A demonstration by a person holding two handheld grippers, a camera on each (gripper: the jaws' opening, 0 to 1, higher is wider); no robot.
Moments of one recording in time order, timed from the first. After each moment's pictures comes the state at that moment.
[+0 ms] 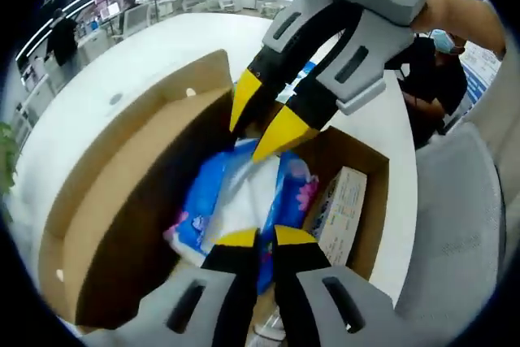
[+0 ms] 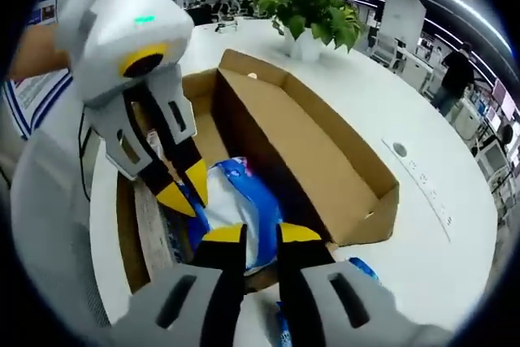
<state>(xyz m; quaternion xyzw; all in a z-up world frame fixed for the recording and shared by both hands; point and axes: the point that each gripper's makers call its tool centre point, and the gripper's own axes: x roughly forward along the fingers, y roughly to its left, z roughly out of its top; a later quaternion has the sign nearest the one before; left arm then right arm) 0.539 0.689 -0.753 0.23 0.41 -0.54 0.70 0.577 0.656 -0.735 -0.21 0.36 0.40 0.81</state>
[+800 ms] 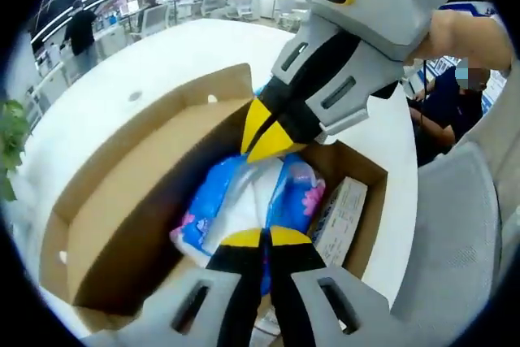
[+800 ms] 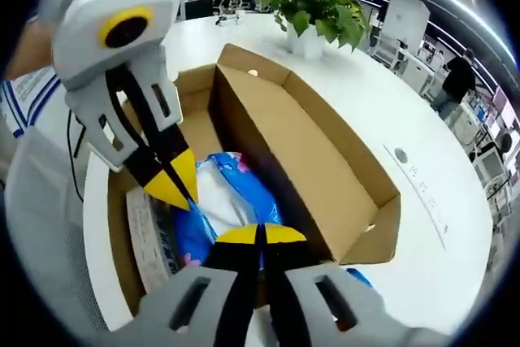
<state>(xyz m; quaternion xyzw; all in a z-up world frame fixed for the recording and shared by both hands) 0.543 0.696 -0.737 0.20 0.40 -0.52 0.73 0.582 0.662 -0.726 -0.23 0.36 0.40 0.81</state>
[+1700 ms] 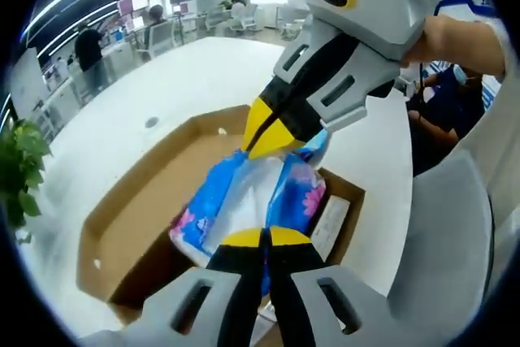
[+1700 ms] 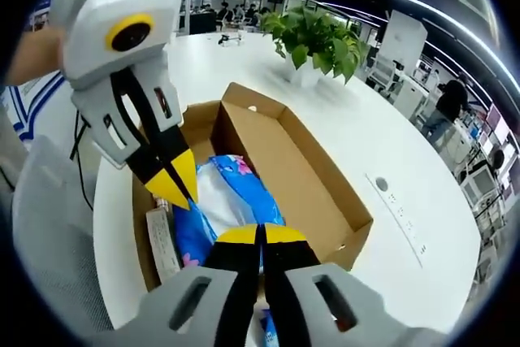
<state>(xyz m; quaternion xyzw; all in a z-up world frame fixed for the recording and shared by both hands) 0.542 0.698 -0.678 0.21 0.36 -0.51 0.75 0.581 0.663 -0.665 -0.23 0.31 0.40 0.83</state>
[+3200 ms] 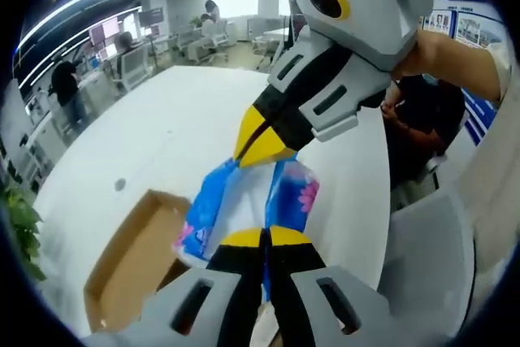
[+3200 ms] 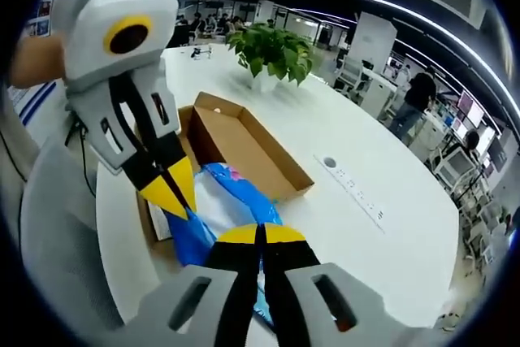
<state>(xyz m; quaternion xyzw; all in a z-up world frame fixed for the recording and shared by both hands) 0.513 0.584 -0.633 0.23 0.32 -0.57 0.72 0.552 0.550 -0.619 -0.21 0.29 0.33 0.87</state>
